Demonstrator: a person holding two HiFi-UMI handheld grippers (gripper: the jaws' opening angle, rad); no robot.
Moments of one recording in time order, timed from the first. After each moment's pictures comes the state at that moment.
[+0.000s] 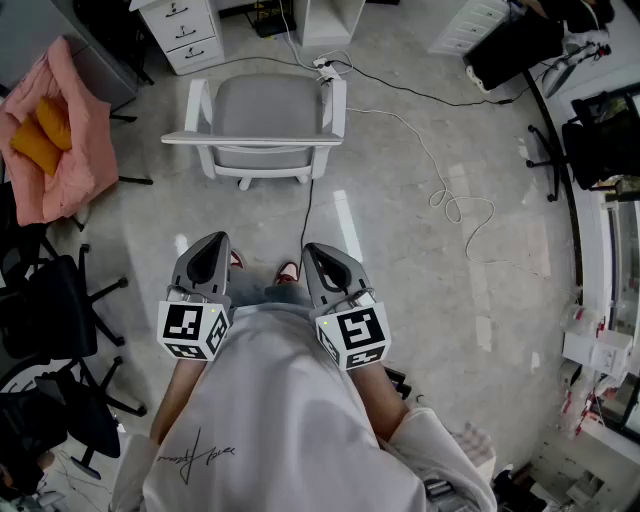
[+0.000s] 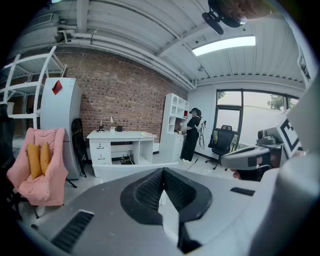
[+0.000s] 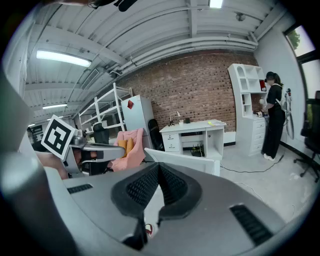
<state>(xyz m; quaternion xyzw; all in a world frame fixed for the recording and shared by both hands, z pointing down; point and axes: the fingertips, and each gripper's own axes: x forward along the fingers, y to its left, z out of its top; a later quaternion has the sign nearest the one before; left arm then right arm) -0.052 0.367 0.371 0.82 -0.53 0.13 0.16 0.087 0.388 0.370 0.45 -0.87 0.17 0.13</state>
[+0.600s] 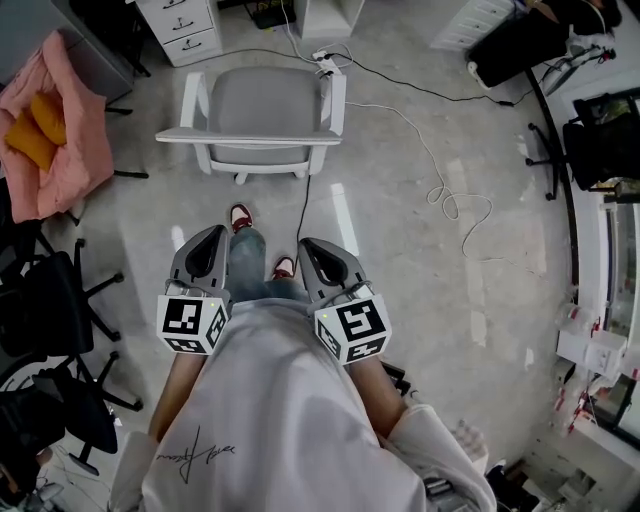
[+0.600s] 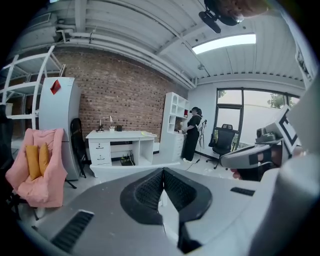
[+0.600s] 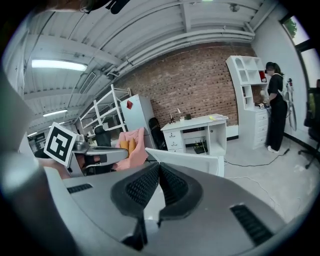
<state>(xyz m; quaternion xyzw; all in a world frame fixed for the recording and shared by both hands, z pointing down) -0.048 0.344 0.378 0.82 -0.53 0.14 0.16 0.086 0.366 0.376 0.44 -0.87 0.20 0.13</state>
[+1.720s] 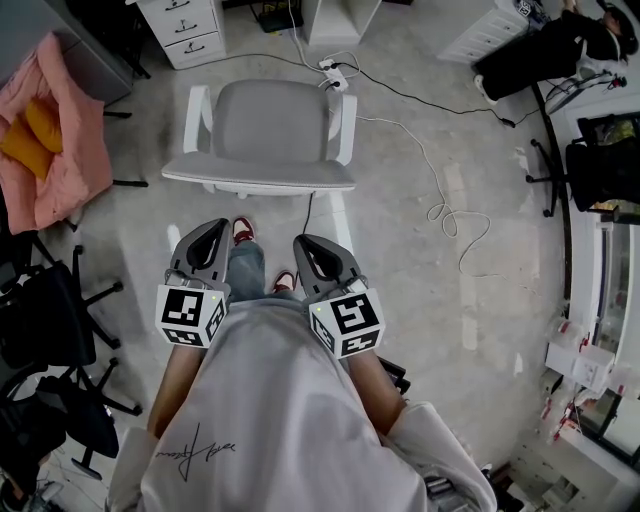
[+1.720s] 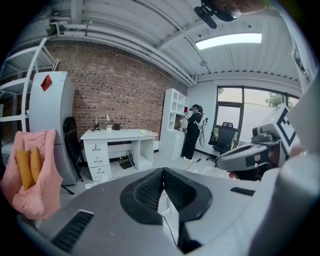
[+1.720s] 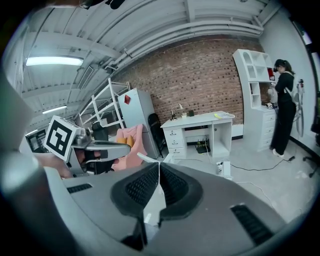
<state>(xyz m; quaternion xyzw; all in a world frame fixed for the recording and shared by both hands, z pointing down) -0.076 0.234 0.383 0.83 -0.51 0.15 0.16 0.046 0.256 0.386 0.42 -0.87 0.21 0.15</state>
